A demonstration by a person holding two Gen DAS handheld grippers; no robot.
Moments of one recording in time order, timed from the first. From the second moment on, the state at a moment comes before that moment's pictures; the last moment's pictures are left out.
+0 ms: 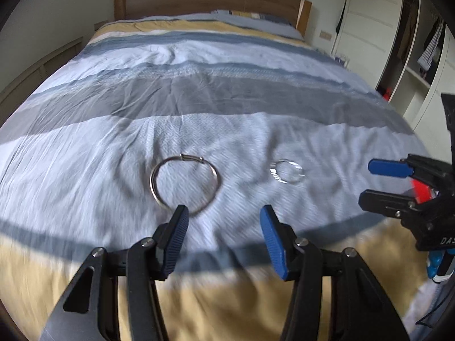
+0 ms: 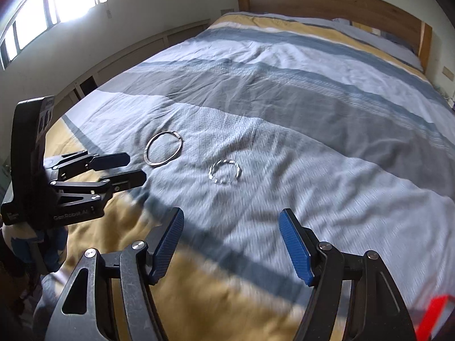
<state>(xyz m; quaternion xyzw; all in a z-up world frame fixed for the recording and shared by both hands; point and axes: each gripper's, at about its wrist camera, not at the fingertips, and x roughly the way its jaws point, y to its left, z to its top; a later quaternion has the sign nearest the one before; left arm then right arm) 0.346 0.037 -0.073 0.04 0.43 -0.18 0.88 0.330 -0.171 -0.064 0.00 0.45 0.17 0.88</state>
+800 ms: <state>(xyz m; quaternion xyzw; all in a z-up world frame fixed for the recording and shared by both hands) 0.388 0.012 -0.122 0.15 0.44 -0.21 0.86 0.398 -0.134 -0.124 -0.04 0.46 0.22 0.86</state>
